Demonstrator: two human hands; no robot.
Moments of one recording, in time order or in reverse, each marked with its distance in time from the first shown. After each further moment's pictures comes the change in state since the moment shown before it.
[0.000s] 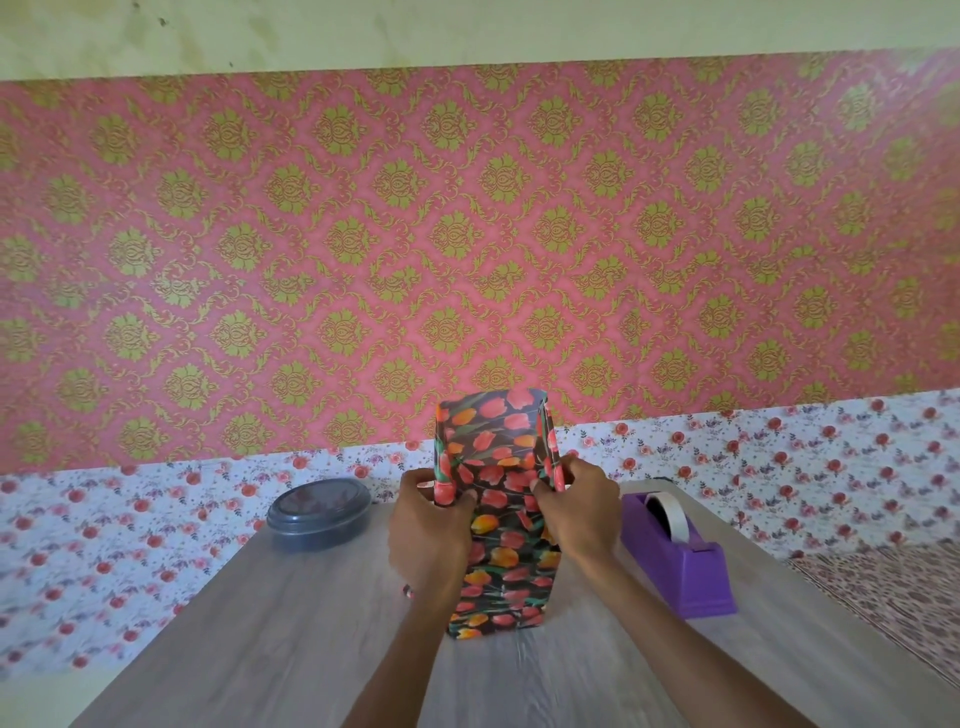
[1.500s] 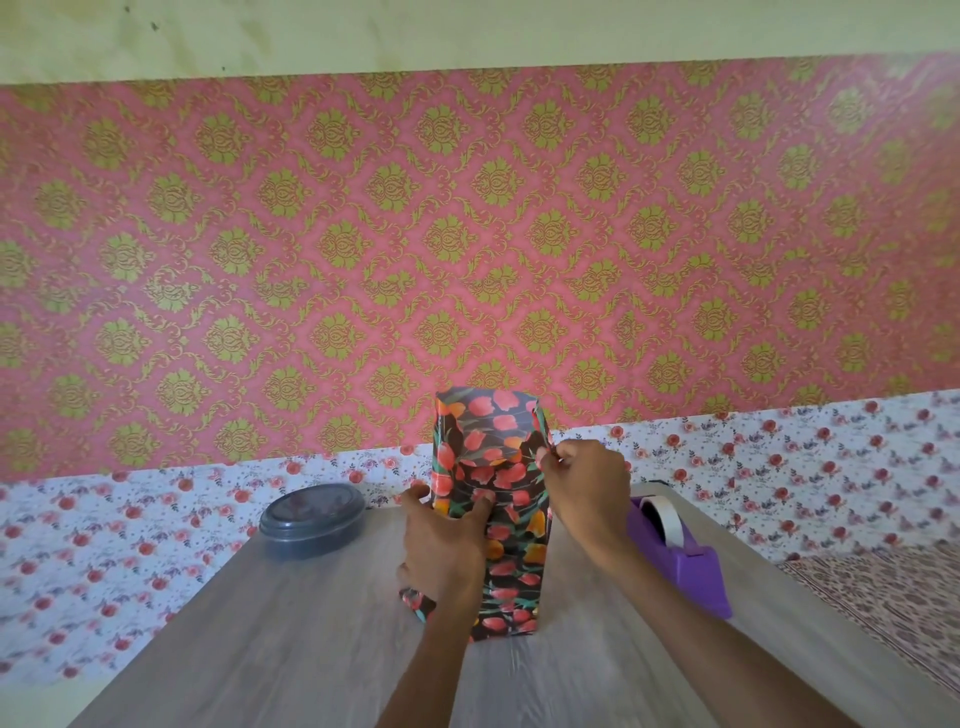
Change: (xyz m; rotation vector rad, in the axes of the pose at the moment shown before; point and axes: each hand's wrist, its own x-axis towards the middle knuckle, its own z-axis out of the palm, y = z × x) left_hand -0.010 0.001 0.028 0.013 -0.006 -0.184; right_hand 0.022 -0.008 -0.021 -0.048 0.052 -0.214
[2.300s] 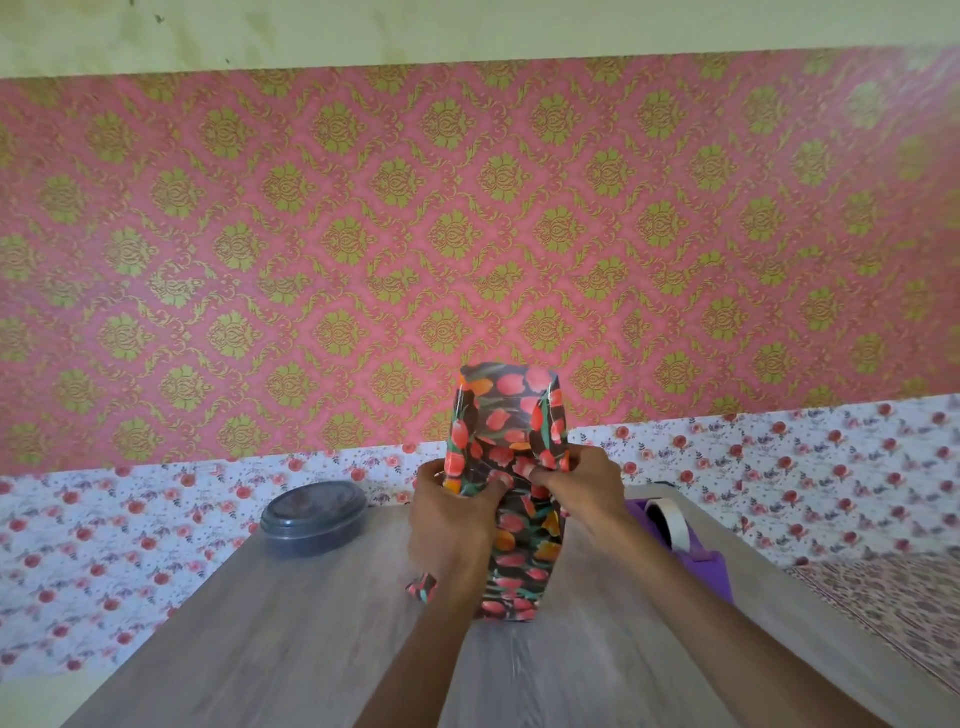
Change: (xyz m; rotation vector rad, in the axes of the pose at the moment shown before) left_hand -0.002 0.027 -0.005 -0.051 -0.043 0.101; right_hand 0.017 0.005 0.004 0.278 -0.303 0.307
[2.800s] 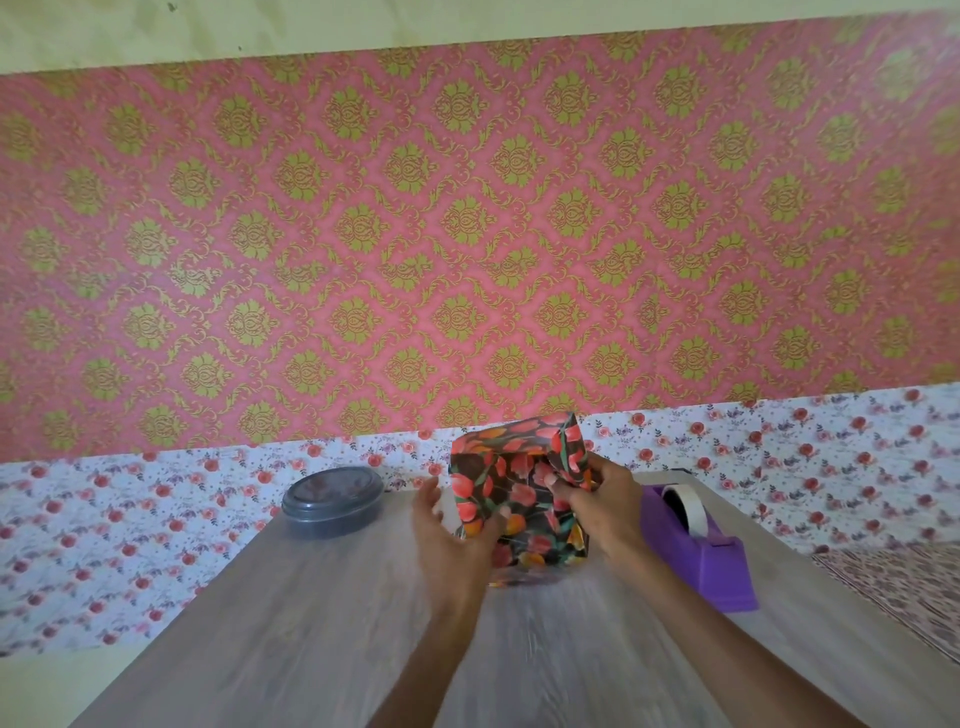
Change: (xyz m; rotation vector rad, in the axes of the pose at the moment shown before) left_hand -0.010 -0.065 -0.008 -0.362 -0.136 0.089; right_hand -0.015 0.040 0.017 0.136 0.085 -0.066
